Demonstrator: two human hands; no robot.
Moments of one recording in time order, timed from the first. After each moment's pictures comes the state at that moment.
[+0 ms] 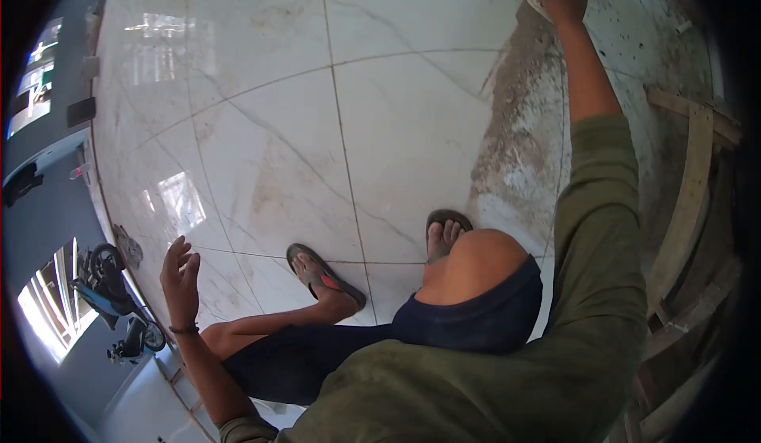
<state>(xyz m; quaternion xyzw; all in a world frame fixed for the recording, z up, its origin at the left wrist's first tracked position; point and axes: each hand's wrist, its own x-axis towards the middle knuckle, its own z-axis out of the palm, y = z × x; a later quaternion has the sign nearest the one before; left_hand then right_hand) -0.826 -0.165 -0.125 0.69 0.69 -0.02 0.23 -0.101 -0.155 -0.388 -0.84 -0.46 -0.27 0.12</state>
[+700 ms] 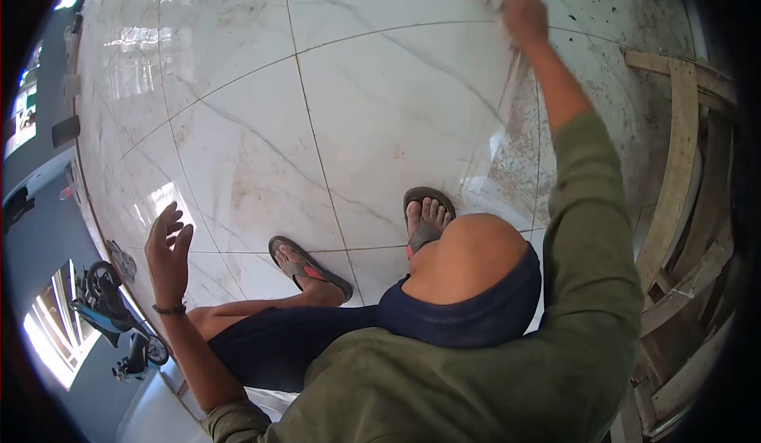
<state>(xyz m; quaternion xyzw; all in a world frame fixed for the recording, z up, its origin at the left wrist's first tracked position) -0.750 -0.160 -0.138 0.76 0.61 -0.04 0.22 -0.110 -0.247 -0.469 -0.85 -0.48 -0.07 0.19</state>
